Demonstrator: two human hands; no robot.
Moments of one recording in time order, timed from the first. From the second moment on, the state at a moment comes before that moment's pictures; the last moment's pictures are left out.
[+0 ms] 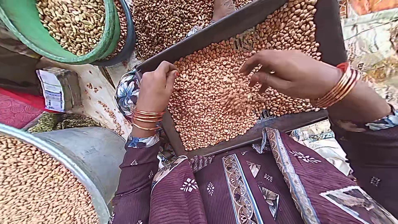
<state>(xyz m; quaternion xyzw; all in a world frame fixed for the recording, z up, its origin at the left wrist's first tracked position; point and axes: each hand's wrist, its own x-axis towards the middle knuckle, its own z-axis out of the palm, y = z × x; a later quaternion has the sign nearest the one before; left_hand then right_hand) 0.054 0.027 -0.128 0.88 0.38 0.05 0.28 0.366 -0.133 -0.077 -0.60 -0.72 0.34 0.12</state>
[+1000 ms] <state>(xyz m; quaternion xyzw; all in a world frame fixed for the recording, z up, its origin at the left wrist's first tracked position) 0.056 0.025 -0.127 0.86 0.40 0.08 0.31 0.390 -0.176 -0.066 -0.71 -0.66 0.25 0.00</state>
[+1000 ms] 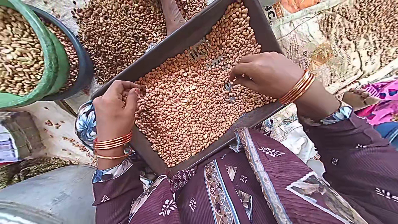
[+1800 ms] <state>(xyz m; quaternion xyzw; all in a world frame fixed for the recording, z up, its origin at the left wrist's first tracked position) 0.073 0.024 -0.132 0.90 0.40 0.03 0.19 0.377 -0.165 -0.083 -0.79 -0.55 0.27 -0.07</state>
